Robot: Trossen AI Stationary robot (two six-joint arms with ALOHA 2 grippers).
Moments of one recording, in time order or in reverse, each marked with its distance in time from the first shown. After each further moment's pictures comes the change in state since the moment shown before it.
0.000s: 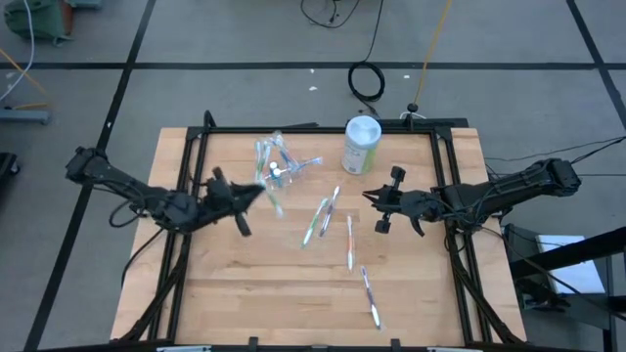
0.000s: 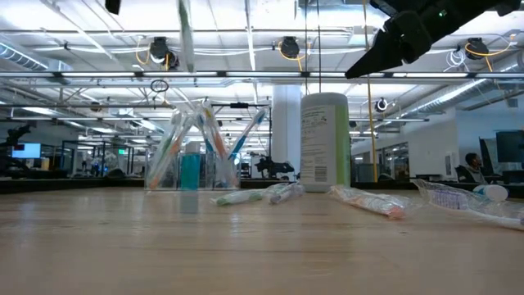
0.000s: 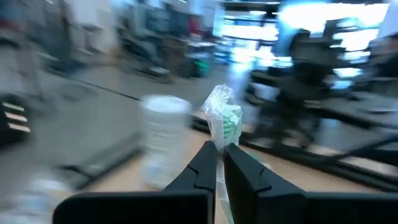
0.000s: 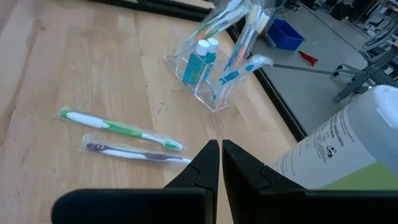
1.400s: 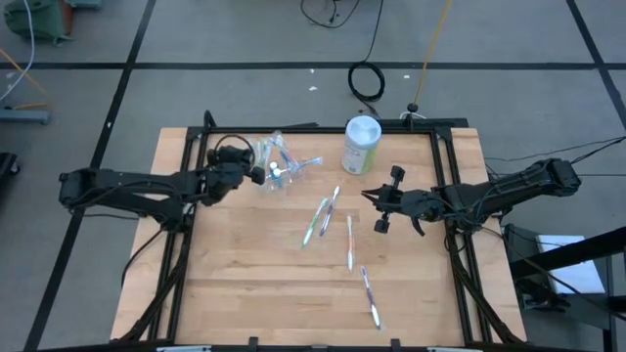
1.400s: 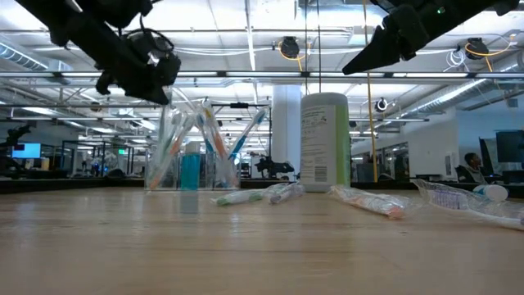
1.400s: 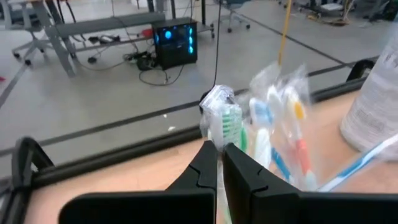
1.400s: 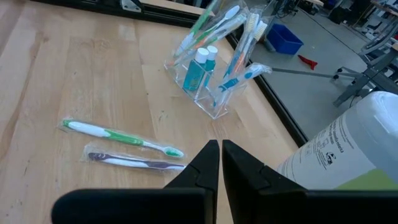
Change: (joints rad) left arm 0.596 0.085 -0.147 -0.291 -0.006 -0.348; right arm 0.000 0.000 0.000 0.036 0.000 0.000
